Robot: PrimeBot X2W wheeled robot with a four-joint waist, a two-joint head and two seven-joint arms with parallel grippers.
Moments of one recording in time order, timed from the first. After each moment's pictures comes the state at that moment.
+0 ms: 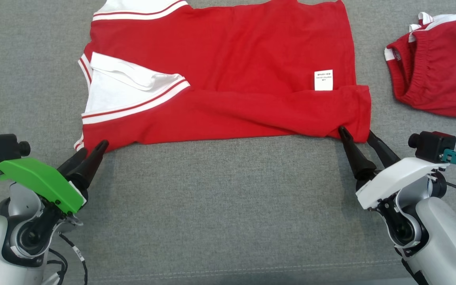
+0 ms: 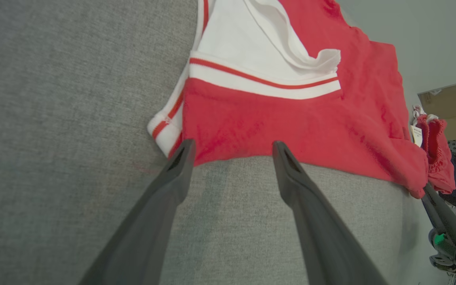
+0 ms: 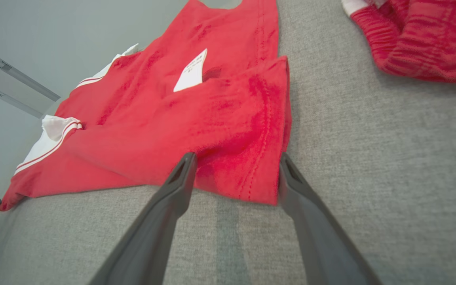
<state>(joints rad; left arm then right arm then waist) -0.26 0.31 -0.16 0.09 -1.07 0.02 0.43 -0.21 -0.27 0.37 0.17 0.73 -0.01 -0.04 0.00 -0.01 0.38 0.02</state>
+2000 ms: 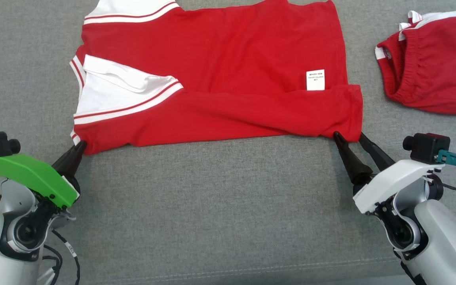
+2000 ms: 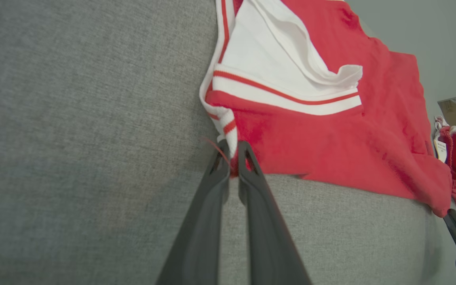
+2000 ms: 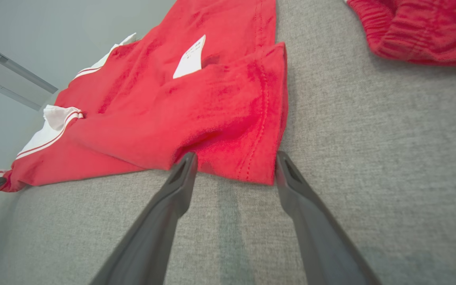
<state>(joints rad) -0.29 0.32 -0.16 0.15 -1.03 0.04 0.39 -0.19 -0.28 0.38 0.14 0.74 -0.02 0.01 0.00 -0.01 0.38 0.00</state>
